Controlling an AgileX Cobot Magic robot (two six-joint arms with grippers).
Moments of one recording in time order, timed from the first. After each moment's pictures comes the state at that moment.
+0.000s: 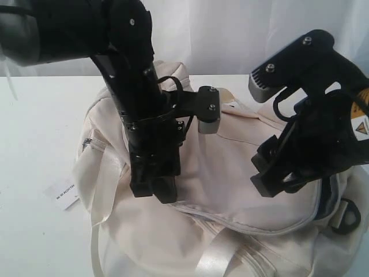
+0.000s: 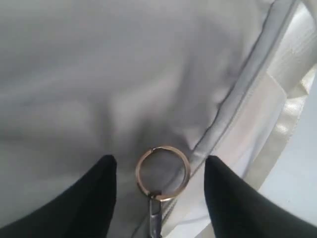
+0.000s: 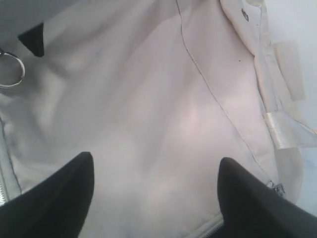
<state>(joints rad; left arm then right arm) -0.77 1.81 -1.56 -0.29 1.27 1.02 0.88 1.08 -0.89 -0.32 0.81 0.20</state>
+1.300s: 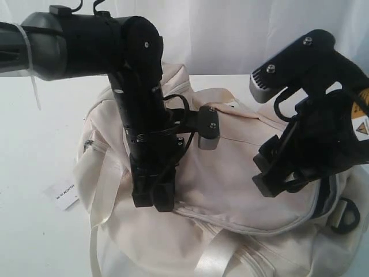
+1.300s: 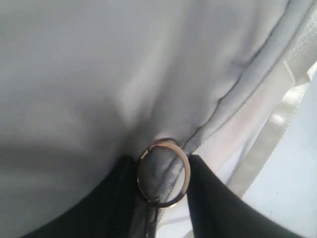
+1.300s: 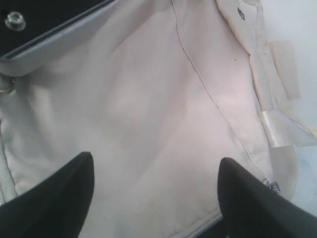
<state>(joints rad) -0.77 1.88 -1.56 -0.29 1.31 1.00 0.88 1.08 -0.89 -0.33 0.82 0.21</state>
